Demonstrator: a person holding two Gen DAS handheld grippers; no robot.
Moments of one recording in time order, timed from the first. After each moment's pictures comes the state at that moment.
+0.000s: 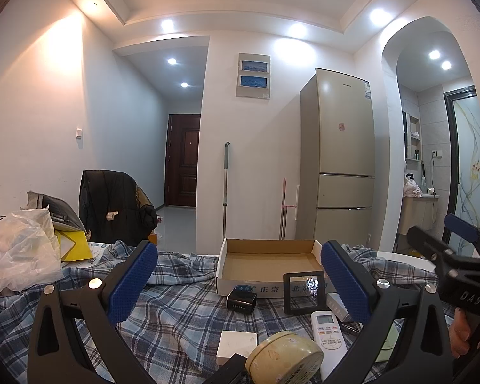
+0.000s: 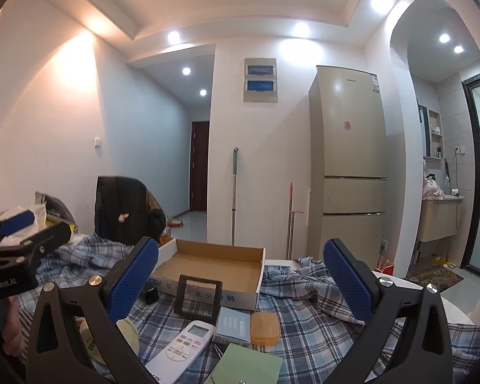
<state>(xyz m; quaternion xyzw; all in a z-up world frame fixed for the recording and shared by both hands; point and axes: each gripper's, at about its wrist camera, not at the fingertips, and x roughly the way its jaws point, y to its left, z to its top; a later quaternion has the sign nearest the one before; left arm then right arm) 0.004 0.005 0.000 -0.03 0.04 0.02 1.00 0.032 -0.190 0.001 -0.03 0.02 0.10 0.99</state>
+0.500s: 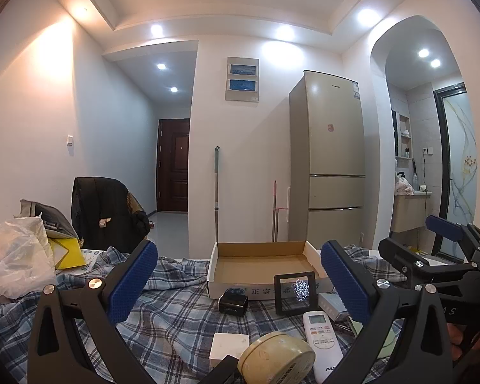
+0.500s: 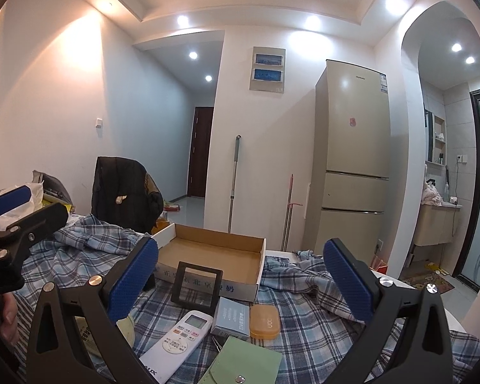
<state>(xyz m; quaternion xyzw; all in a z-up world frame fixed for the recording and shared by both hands) -0.004 -0.002 -0.010 -0.02 0.03 -0.01 1.00 0.035 -0.177 -0.002 -0.06 0.04 0.10 0.99</state>
